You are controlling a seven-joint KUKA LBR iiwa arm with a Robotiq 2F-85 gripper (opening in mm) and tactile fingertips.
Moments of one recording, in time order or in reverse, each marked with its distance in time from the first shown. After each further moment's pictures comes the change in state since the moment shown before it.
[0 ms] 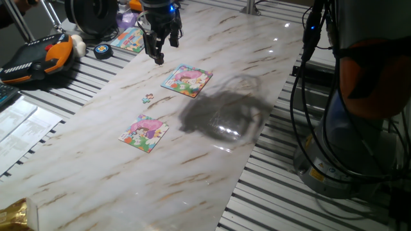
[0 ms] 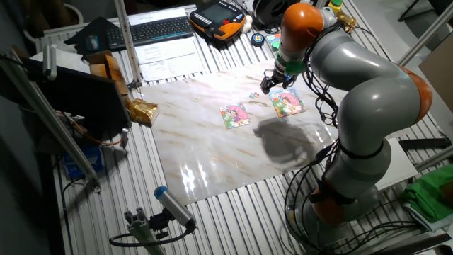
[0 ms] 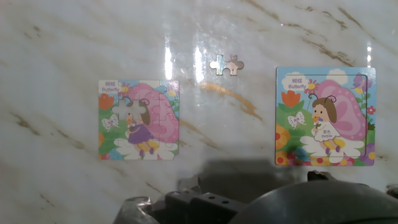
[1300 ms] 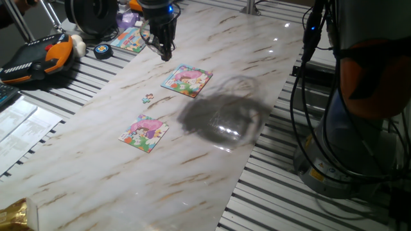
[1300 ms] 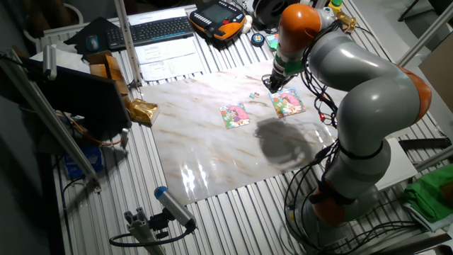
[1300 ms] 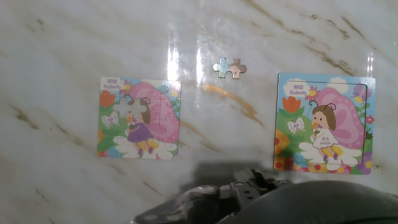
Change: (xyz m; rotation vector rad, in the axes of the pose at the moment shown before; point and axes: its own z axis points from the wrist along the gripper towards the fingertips) arm -0.005 0.003 0.003 0.015 -0.008 -0.045
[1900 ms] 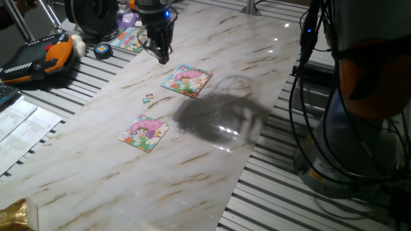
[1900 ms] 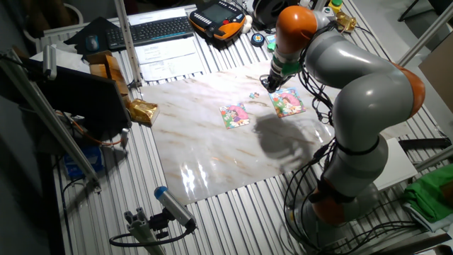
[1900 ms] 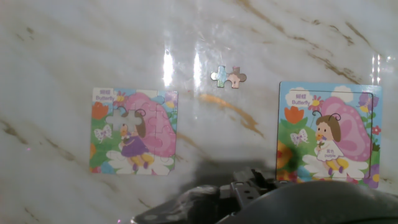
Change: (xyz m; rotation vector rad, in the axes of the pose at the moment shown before) arm -0.014 -0.004 0.022 -0.002 -0.008 0.010
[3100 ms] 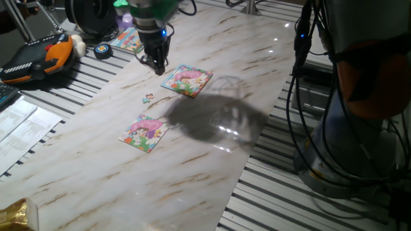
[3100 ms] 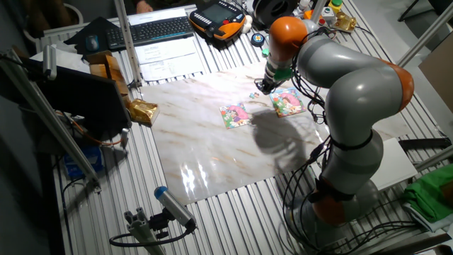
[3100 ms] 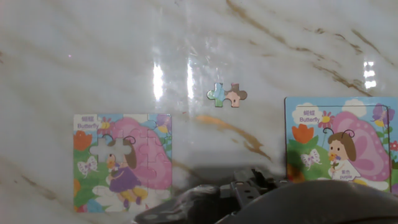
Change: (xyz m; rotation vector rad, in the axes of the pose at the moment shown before) arm -0.020 0.005 0.045 0.030 -0.037 0.059
